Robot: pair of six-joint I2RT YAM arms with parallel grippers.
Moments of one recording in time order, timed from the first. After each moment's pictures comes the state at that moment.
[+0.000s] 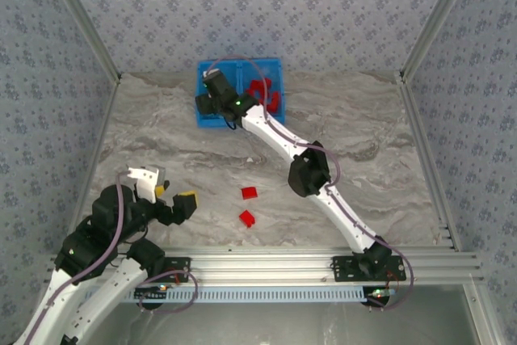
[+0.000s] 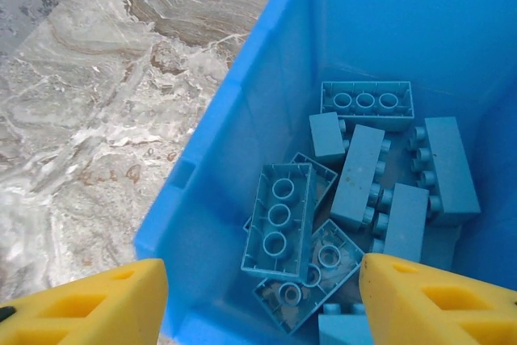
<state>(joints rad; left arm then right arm) -0.59 0.30 0.74 -0.89 0.06 -0.35 0.78 2.67 2.73 -0.68 0.17 0.30</state>
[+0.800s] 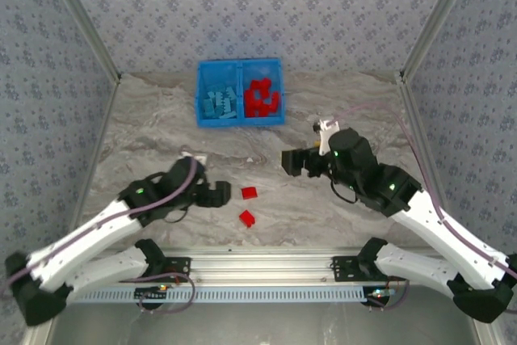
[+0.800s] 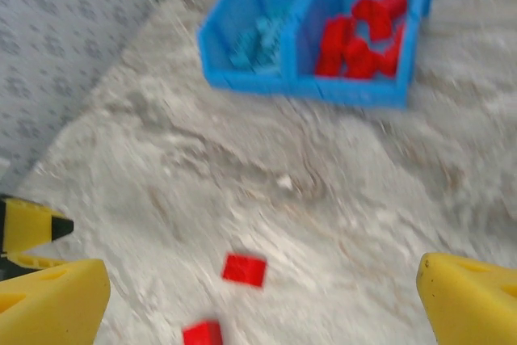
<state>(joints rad) -0.90 0.92 0.82 -0.81 -0.16 -0.70 0.81 0.90 1.04 -0.67 0.13 0.46</state>
